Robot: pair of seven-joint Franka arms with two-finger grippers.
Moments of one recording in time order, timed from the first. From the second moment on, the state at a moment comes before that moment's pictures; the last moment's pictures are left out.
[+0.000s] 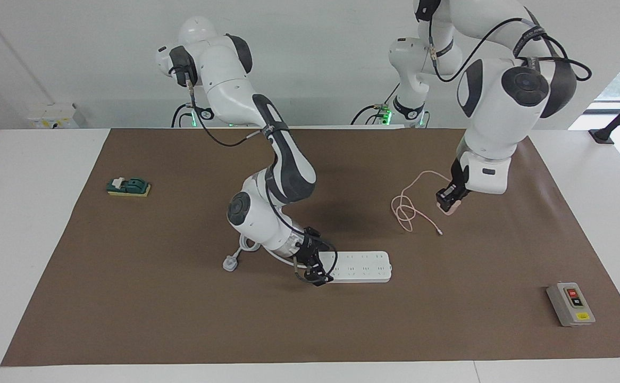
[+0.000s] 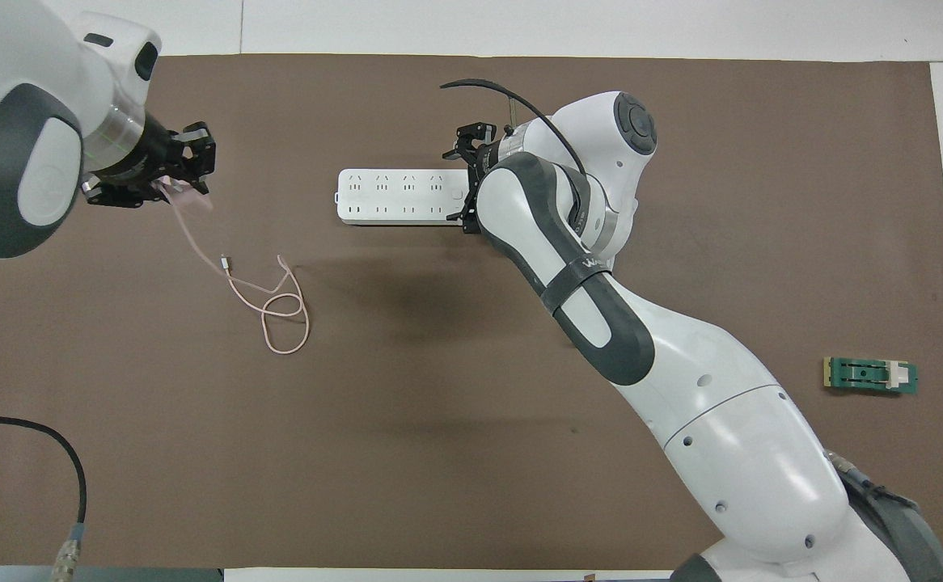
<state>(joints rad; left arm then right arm) -0.32 0.29 0.13 -1.41 -0.01 1.67 -0.51 0.48 0.83 -0.10 -1.24 0.81 2.25 1.44</state>
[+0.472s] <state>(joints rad) -0.18 0.21 0.13 -1.61 -0.01 1.78 0.07 0.47 0.61 -0.13 -1.37 0.55 2.06 1.43</state>
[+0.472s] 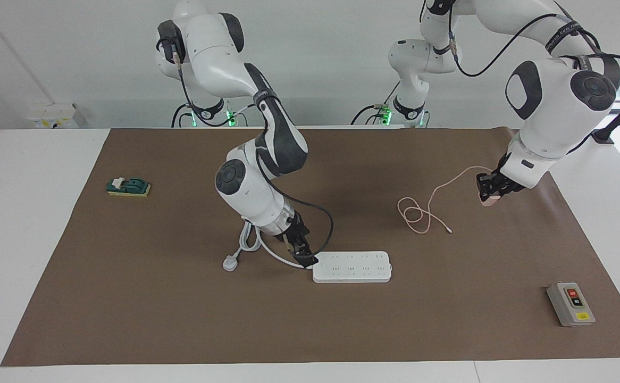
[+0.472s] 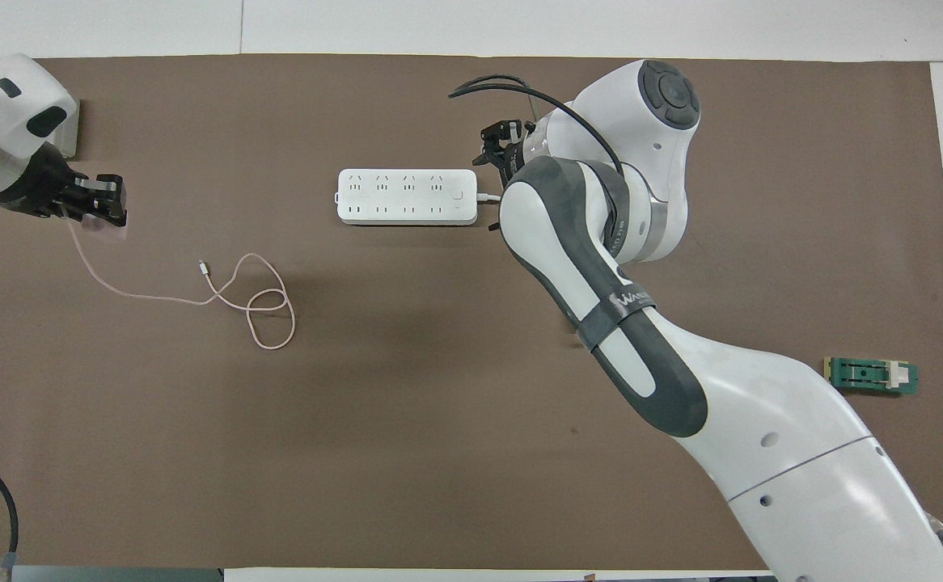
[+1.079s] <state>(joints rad) -0.16 0.10 0.13 -1.93 -0.16 2.03 0.12 0.41 0.42 -0.15 -1.42 0.28 1.77 0.82</state>
